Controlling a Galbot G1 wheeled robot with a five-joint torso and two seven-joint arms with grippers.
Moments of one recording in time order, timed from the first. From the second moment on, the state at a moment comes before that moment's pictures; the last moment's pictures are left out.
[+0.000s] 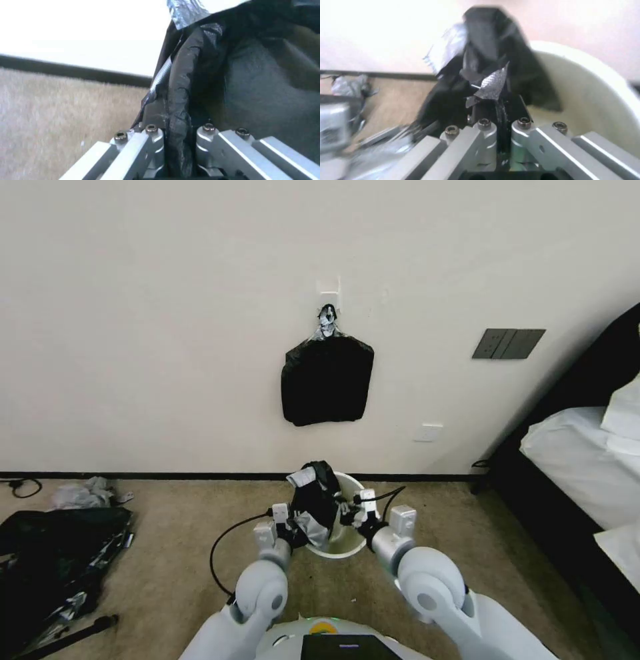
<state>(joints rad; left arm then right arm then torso) 1.40 -1.25 -0.05 -2.13 -0.57 0.30 -0.54 -1.27 0.93 0.06 2.36 0.87 -0.45 0.47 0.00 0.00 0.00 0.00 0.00</state>
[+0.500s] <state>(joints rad) 1.43 -1.27 -0.13 -2.16 -0.55 0.19 -0.54 -1.40 0.93 0.26 2.43 0.85 -0.47 0.46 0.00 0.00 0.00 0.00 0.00</state>
